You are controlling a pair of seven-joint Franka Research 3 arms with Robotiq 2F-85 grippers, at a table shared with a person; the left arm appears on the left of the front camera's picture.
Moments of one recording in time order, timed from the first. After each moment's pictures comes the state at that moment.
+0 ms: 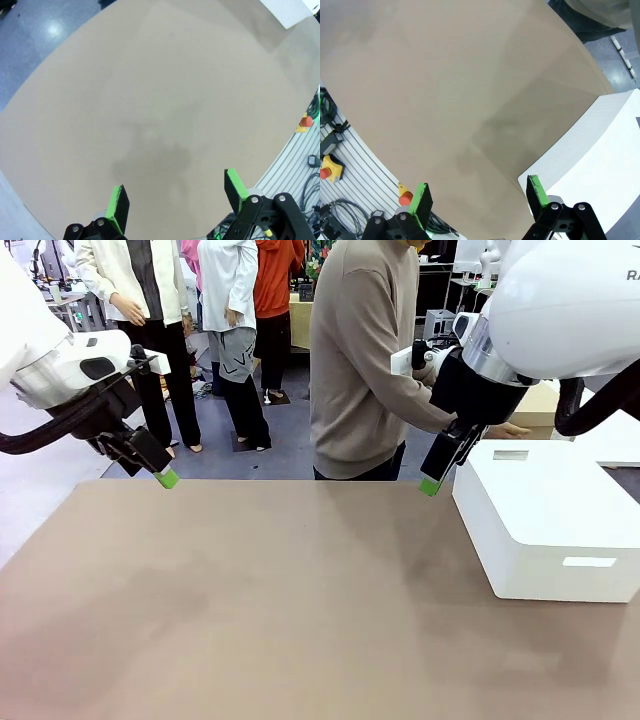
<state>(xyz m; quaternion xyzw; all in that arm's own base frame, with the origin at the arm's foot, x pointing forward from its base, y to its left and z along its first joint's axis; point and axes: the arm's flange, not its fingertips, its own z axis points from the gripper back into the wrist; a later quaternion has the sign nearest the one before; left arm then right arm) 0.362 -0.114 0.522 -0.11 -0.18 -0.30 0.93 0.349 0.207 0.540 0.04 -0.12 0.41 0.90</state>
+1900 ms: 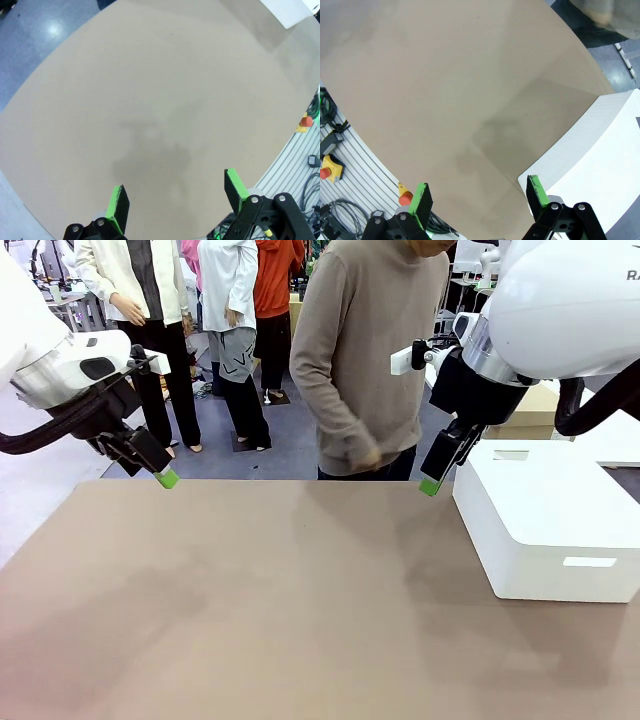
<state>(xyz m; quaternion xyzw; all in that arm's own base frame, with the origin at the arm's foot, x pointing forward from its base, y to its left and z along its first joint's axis) 0.362 -0.114 0.522 -0.11 -0.18 -0.30 0.93 0.349 0.207 0.540 0.04 -0.12 0.41 0.90</state>
